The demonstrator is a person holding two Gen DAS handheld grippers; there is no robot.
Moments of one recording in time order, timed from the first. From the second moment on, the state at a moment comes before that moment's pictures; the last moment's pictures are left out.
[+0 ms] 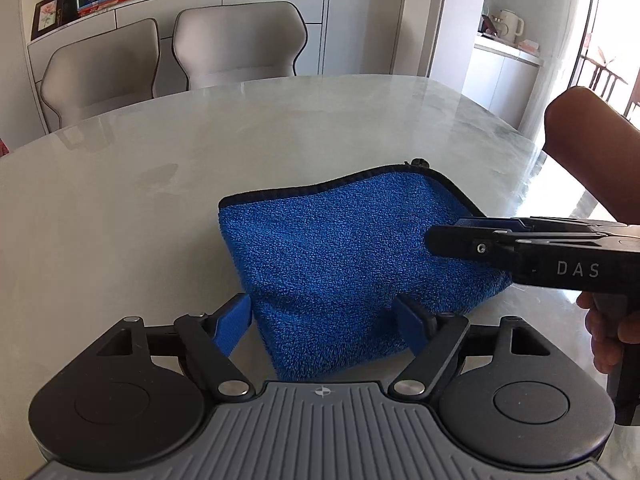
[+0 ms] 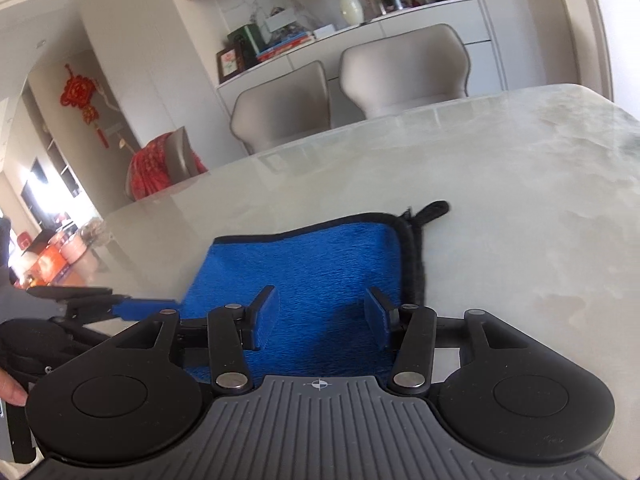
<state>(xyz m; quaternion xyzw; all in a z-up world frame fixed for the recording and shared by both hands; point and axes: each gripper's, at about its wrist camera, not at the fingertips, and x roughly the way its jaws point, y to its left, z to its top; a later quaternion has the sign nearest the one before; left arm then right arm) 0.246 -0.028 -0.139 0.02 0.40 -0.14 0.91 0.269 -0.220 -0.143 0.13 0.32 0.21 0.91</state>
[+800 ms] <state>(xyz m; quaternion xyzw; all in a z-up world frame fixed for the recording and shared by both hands) 0.153 0.015 -0.099 -0.01 0.39 -0.11 0.92 0.168 -0.206 -0.079 0.11 0.30 0.21 0.93</state>
